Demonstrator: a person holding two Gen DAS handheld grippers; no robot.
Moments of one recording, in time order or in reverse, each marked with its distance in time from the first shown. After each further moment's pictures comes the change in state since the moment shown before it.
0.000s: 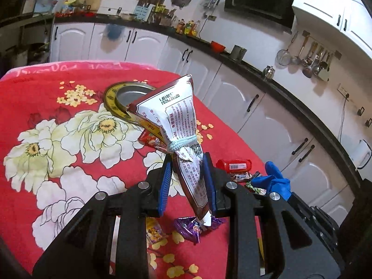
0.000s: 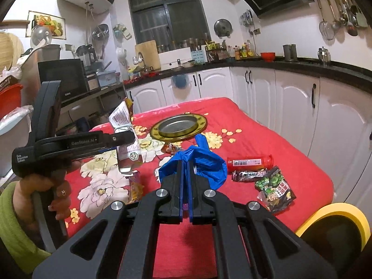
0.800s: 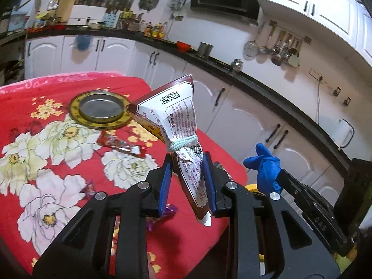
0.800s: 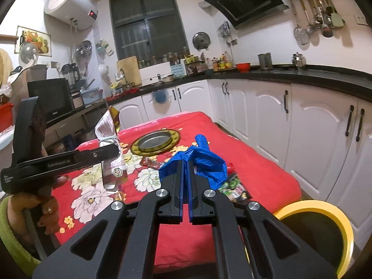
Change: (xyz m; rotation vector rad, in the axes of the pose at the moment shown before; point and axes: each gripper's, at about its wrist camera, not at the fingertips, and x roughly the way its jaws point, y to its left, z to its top) left arm -0.015 -0.062 -0.014 0.121 0.000 -0.142; right arm -0.059 -0.034 0.002 0.064 -0.083 -0.112
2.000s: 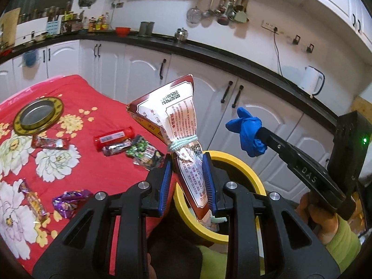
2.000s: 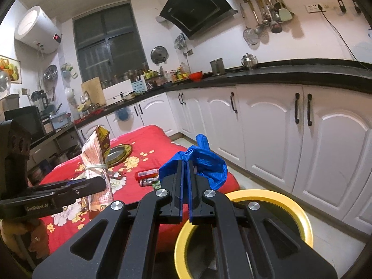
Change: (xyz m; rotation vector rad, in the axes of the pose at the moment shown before) left arm 0.034 -0.125 -0.046 0.252 0.143 -0.177; right arm -0.079 -0.095 -0.022 0.138 -0.079 -0.194
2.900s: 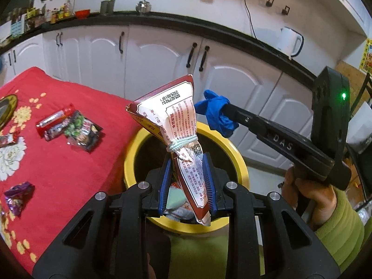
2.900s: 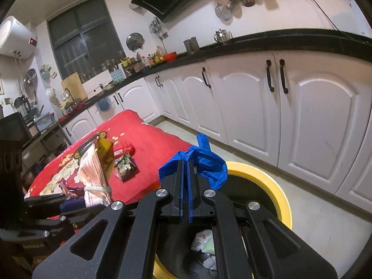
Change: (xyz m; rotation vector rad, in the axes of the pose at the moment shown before) left arm 0.068 -0.062 -0.035 0.125 0.177 -0.135; right arm 0.002 -0.070 -0.030 0.114 0.120 -0.078
